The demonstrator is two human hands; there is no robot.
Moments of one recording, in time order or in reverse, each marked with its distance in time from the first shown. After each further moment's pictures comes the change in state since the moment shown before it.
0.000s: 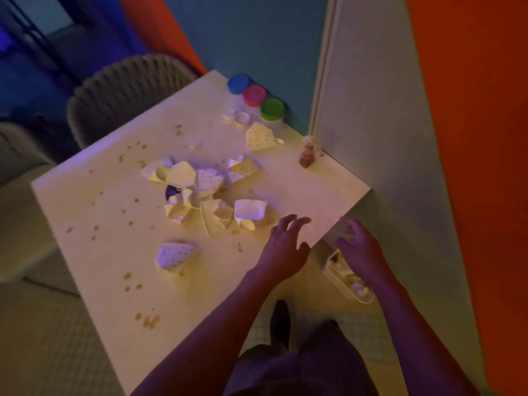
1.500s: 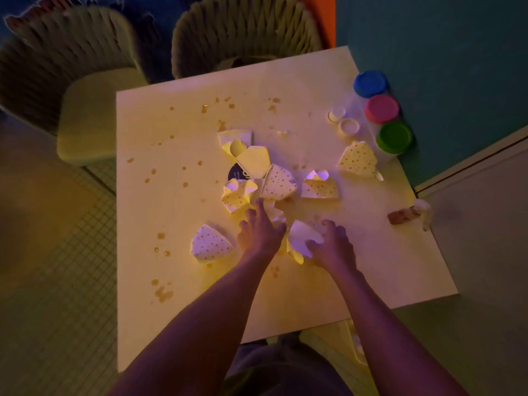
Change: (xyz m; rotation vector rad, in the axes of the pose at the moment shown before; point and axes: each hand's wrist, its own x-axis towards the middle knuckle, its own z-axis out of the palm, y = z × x) left_hand 0.060 -0.141 -0.088 -0.117 0.396 -0.975; right_hand 0.132 -0.112 0.179 -0.624 -0.425 -0.176
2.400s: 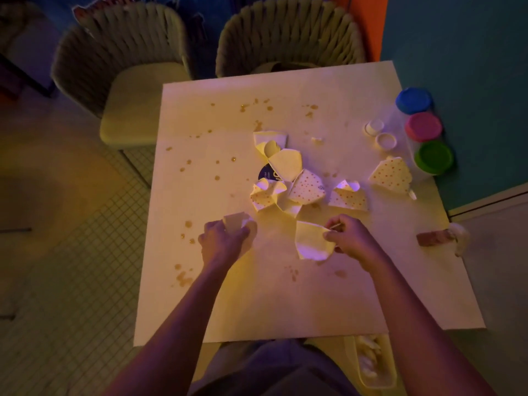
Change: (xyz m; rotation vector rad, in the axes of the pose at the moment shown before) left_hand -0.017 -0.106 -0.072 -0.439 0.174 -0.241; right_hand 0.024 -0.037 -0.032 0.392 -0.281 -0.115
